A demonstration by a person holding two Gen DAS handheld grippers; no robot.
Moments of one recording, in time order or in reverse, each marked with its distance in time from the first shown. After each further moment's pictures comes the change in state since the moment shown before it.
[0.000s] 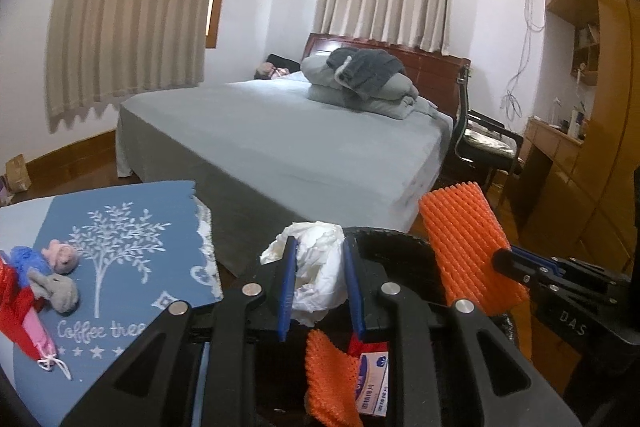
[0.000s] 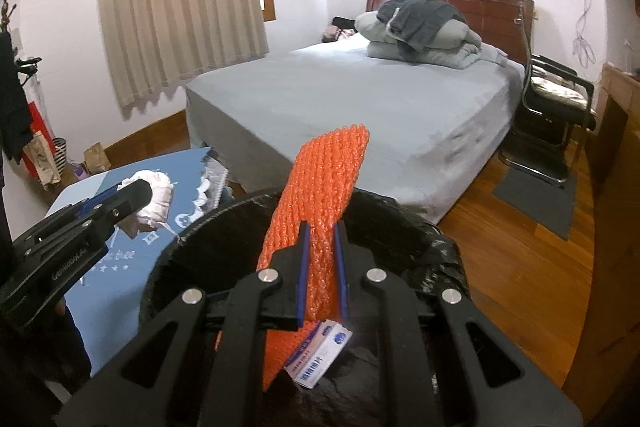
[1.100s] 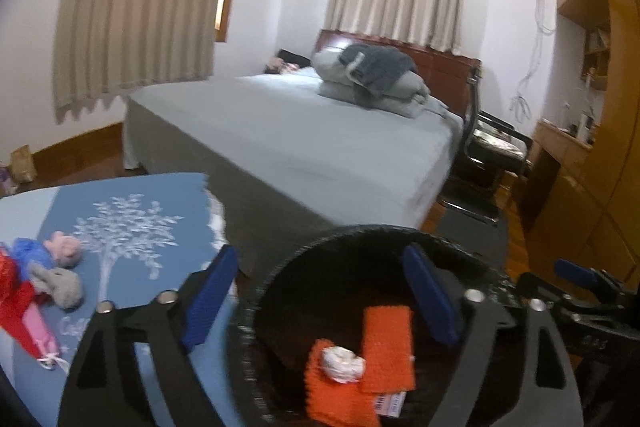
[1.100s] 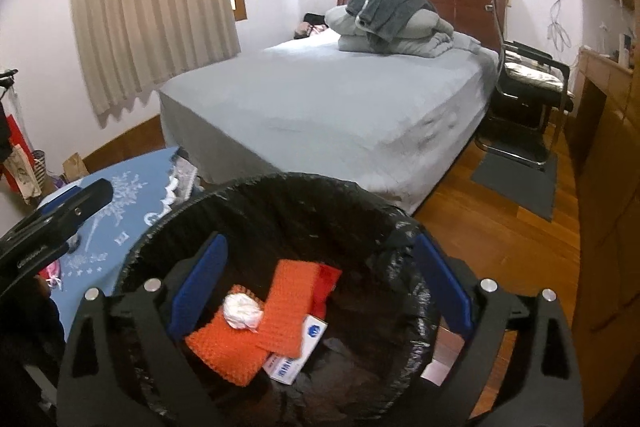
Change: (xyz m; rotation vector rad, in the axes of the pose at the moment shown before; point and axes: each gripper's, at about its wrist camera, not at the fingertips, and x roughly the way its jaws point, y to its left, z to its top) left arm -0.002 0.023 0.000 -0.033 -0.001 0.047; right arm 0.006 -0.022 -0.012 0.055 0.007 -0.067
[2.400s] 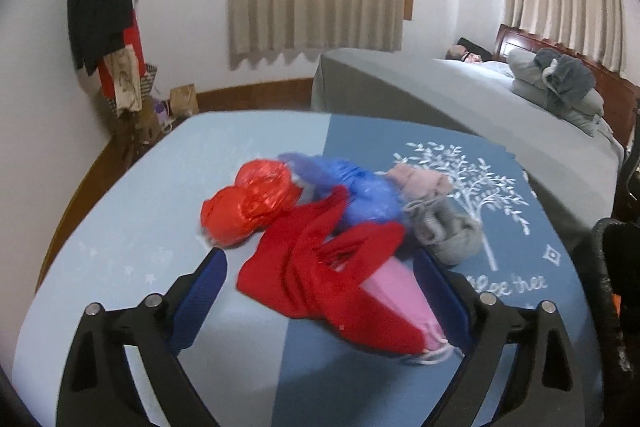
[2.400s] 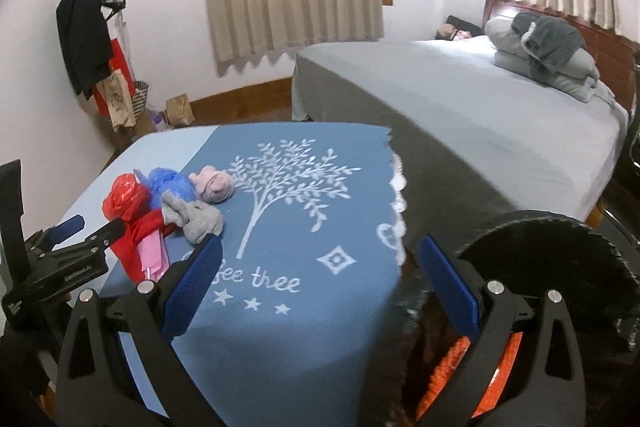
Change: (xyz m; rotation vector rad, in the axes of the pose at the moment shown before) left arm -0.067 0.281 -0.071 -0.231 0.096 0.564; right arm 0.070 0.262 -0.003 -0.286 0.047 0.363
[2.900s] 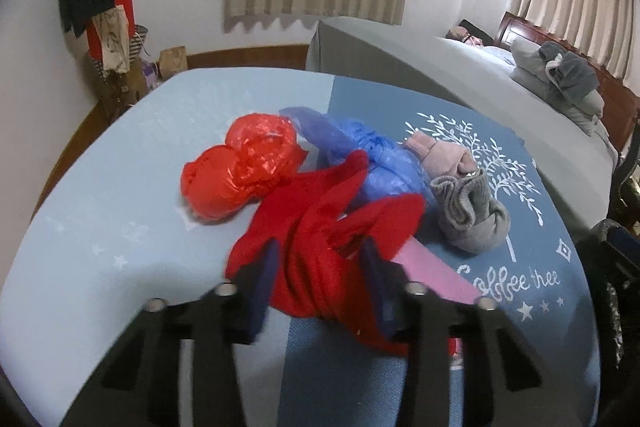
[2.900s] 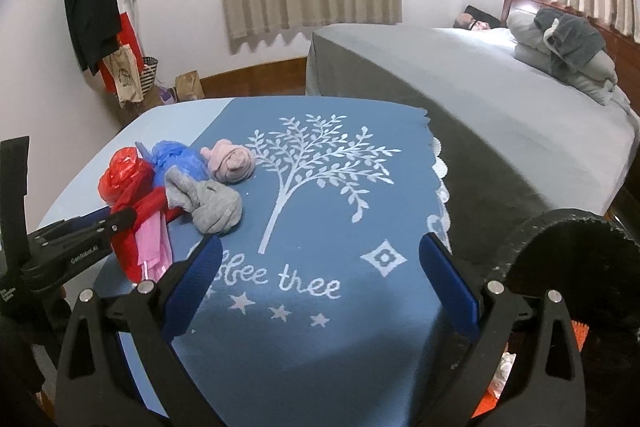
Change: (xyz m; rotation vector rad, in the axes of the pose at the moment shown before) left arm 0.030 0.017 -0.003 -0.048 0.119 -0.067; right arm 0.037 0.029 -0.006 -0.042 0.063 0.028
